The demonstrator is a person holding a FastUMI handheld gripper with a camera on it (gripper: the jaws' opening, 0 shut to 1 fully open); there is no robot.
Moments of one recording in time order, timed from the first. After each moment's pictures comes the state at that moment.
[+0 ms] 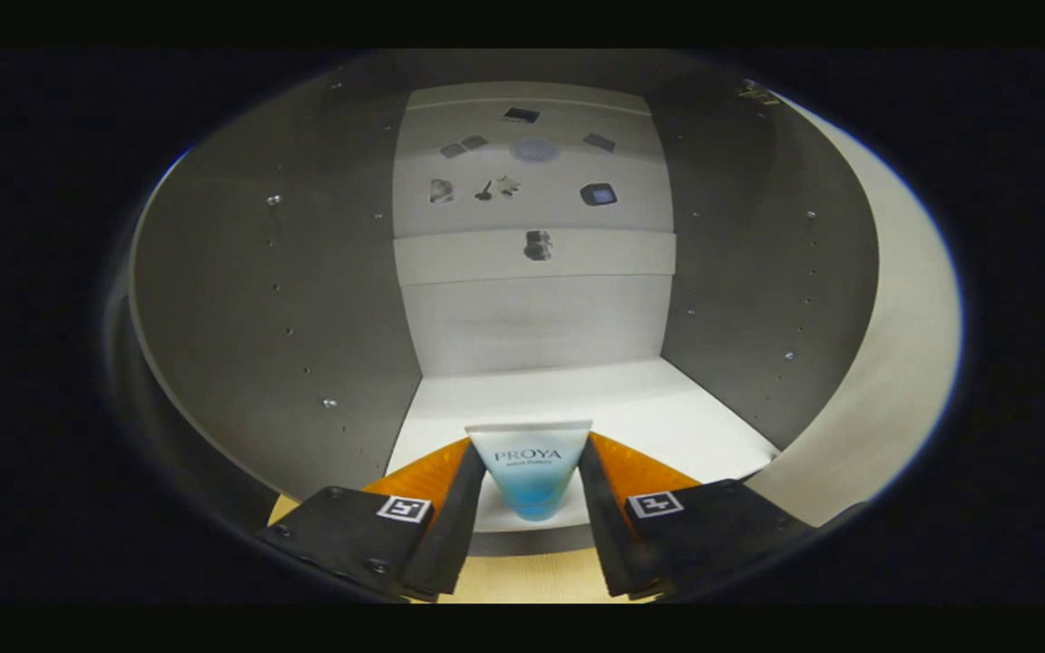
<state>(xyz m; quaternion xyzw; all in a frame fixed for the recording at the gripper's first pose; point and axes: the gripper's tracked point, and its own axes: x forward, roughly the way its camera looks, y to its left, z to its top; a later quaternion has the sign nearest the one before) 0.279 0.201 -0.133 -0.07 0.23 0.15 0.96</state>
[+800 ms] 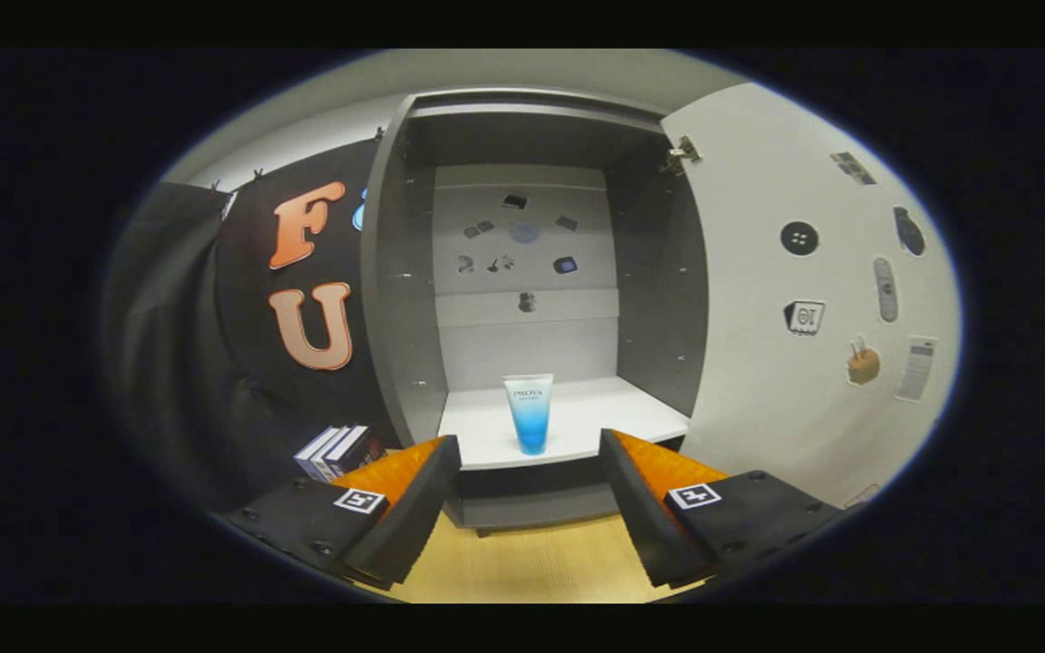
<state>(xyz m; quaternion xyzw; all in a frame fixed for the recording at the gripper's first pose) 0.091 0.145 -0.071 -0.04 0.12 0.14 0.98</state>
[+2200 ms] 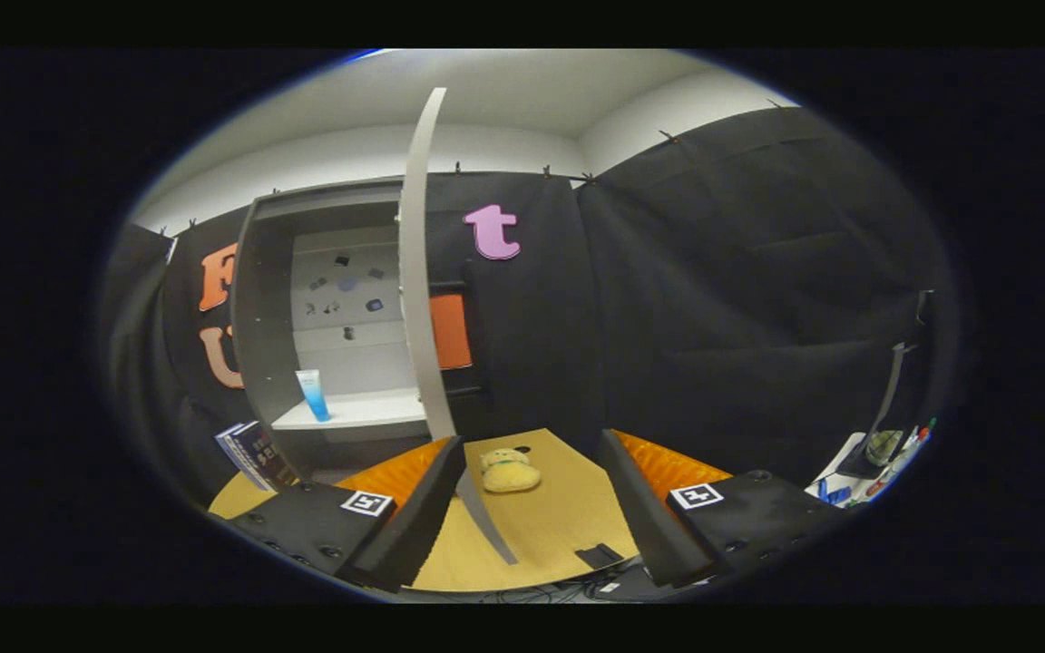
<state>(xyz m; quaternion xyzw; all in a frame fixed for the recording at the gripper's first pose) 0.004 -0.247 -0.025 -0.03 0.05 0.01 1.00</state>
